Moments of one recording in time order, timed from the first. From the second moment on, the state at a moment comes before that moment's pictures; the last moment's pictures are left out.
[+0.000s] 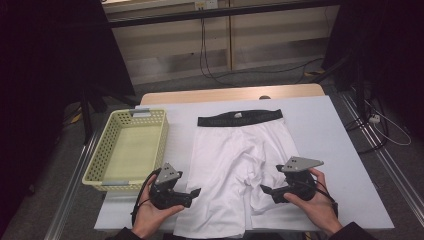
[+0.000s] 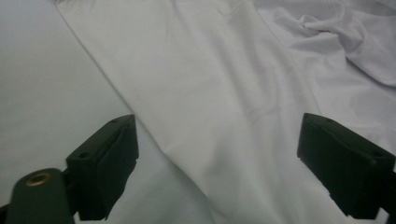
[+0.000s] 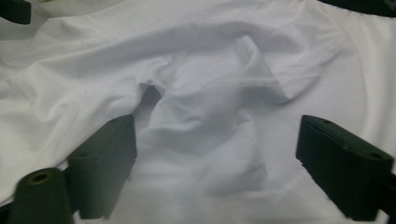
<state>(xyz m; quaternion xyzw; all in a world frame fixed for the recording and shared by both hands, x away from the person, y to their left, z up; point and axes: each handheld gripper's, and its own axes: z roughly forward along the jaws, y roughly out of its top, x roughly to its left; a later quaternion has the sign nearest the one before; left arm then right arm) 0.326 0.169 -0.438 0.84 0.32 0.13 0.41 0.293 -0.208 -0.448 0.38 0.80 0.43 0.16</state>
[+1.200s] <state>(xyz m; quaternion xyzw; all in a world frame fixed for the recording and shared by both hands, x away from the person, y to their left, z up) 0.383 0.139 -0.423 0.82 0.32 0.18 0.44 0.286 -0.168 -0.449 0.34 0.79 0.47 0.18</state>
